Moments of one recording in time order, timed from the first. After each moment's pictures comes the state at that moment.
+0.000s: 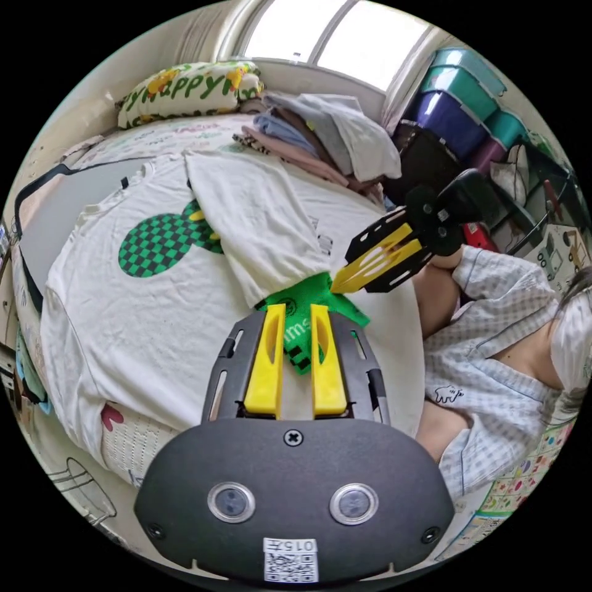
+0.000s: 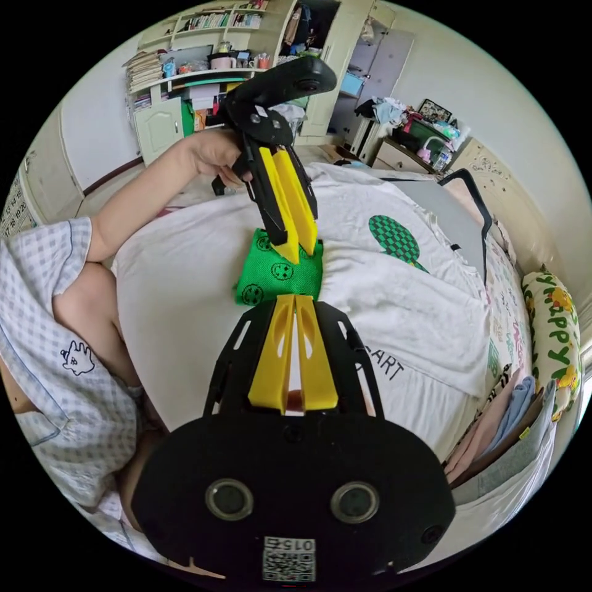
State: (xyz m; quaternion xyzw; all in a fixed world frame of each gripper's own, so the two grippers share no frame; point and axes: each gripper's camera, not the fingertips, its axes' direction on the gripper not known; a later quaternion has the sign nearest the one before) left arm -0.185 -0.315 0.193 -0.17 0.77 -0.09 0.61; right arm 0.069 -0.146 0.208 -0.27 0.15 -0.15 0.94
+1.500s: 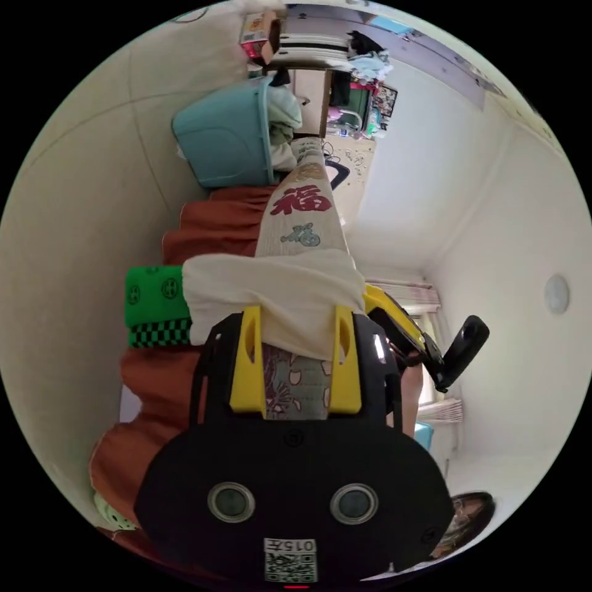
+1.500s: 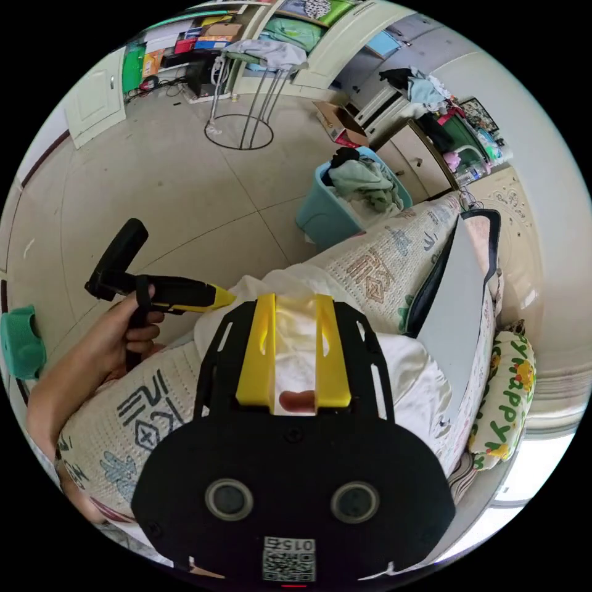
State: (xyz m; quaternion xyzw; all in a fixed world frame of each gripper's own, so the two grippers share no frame) left arm -0.470 0.223 0.525 -0.24 0.48 -0.80 0.27; right arm 0.057 -0.430 0.726 -0.35 0.24 -0.15 0.89
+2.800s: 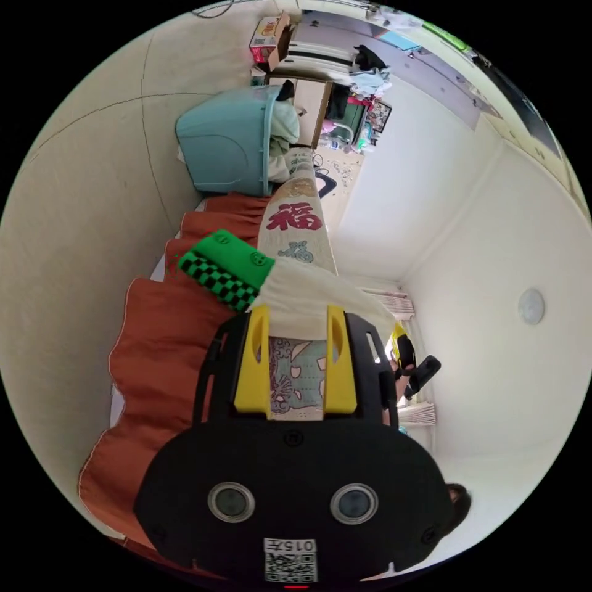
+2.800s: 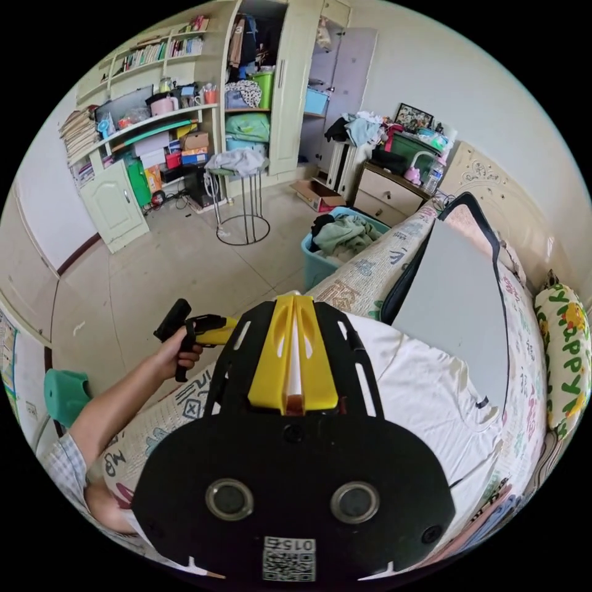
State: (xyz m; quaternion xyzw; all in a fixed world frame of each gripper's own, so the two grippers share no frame) left arm -0.490 0.294 0.499 -0.16 0.52 -0.82 0.16; right arm 0.103 -0.455 0.594 -0.18 0.13 -0.05 0.97
